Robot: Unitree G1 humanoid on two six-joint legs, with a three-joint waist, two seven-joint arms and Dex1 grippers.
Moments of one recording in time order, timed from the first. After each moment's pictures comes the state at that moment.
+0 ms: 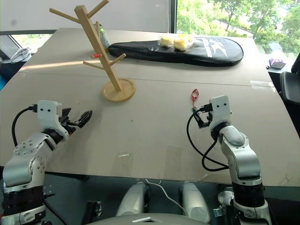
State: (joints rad) left arm -0.09 0.56 0.42 -0.17 -0.35 0.58 -0.41; right arm -0.20 -0.24 -0.04 -0.41 0.17 0.72 0.21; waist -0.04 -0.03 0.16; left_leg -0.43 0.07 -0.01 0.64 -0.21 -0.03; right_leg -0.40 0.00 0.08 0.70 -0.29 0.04
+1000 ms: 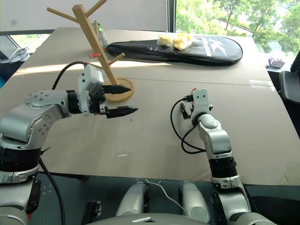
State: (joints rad) left arm -0.55 0.84 0.03 -0.26 -0.57 0.73 -1.01; right arm -0.48 -0.06 0.02 0.02 0.08 0.67 0.04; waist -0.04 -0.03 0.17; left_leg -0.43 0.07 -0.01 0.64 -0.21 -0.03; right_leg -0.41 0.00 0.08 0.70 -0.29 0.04
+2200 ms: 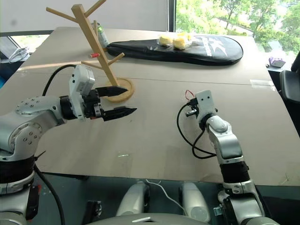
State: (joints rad) left arm -0.42 0.78 0.21 -0.49 -0.82 0.94 -0.79; right arm -0.39 -0.25 0.06 -0.17 0.14 0.53 0.33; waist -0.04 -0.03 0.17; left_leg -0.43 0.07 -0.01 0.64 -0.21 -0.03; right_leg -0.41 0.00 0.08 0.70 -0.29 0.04
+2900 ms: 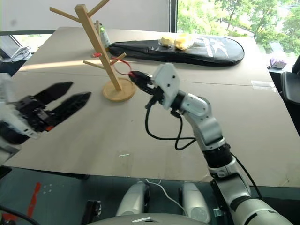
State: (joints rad) left arm -0.03 0.80 0.85 -0.69 -1.36 0.95 -0.29; right arm -0.67 -0.08 0.27 -0.05 0.19 0.13 0.64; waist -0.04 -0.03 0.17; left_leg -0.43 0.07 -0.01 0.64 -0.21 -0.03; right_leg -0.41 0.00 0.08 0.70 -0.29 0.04
